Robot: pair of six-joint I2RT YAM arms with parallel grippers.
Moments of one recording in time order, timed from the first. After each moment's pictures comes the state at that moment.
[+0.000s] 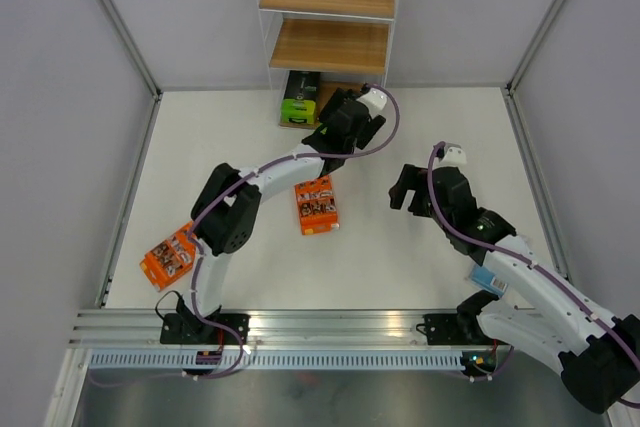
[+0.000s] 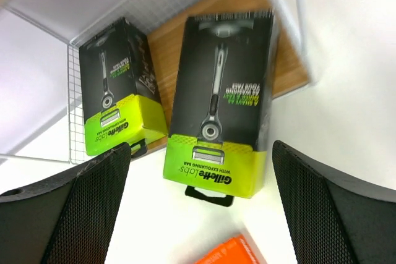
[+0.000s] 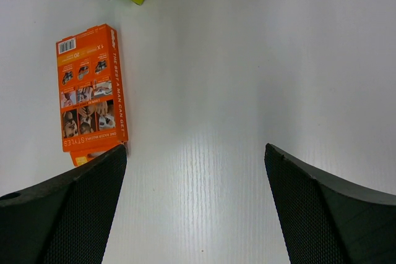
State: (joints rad) left arm -0.76 2.13 1.67 0.07 -0.52 0.31; right arm 0.54 0.93 0.71 -0.36 0.26 0.57
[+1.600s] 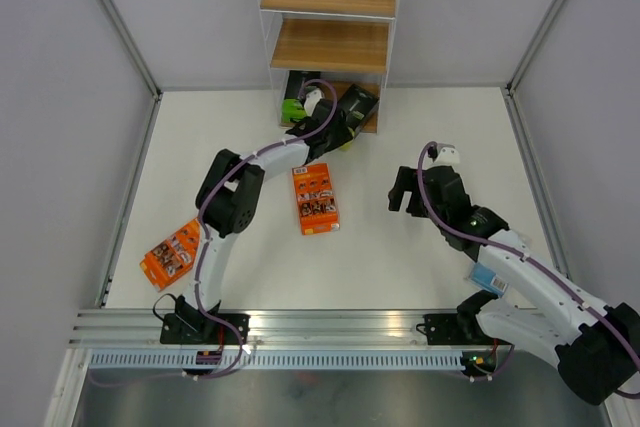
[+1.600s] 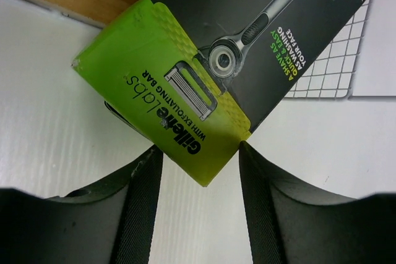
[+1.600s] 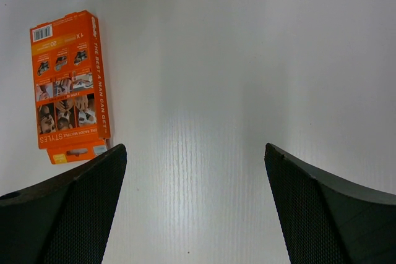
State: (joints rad) left arm -0.59 2.23 1.67 -0.08 -0.21 -0.87; right arm 0.54 0.97 0.71 -0.35 0.26 0.54
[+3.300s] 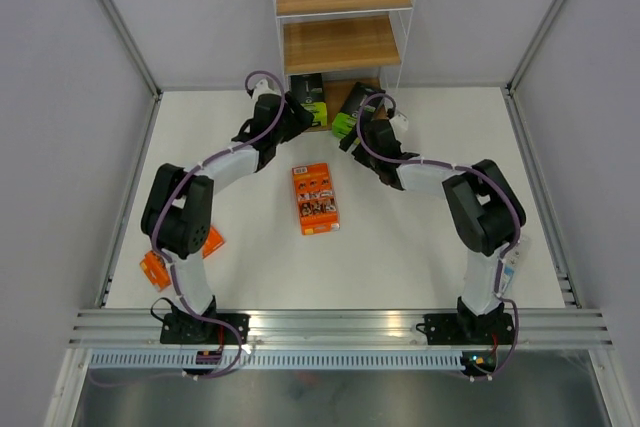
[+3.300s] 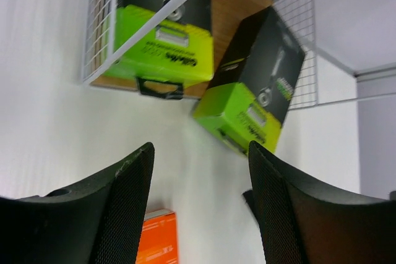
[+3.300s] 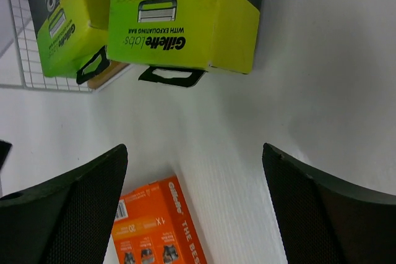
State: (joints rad) left arm -0.40 1.89 1.31 0.18 -0.11 -0.80; right arm 0.49 1.92 1.16 0.19 0.23 0.89
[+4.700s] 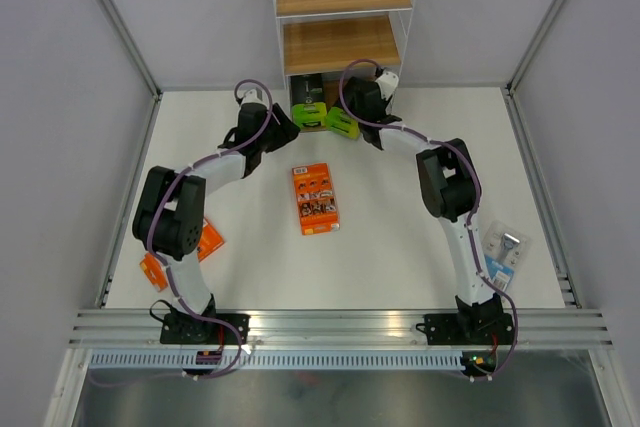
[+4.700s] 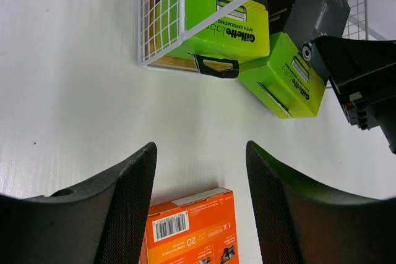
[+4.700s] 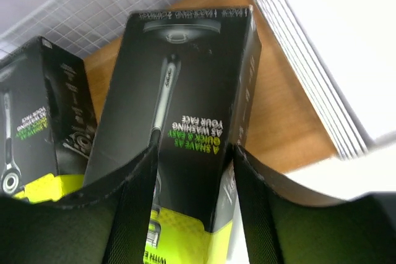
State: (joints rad) left arm -0.31 1.85 1.17 0.20 0.01 -0.69; right arm 0.43 2.38 1.82 0.10 0.48 0.62
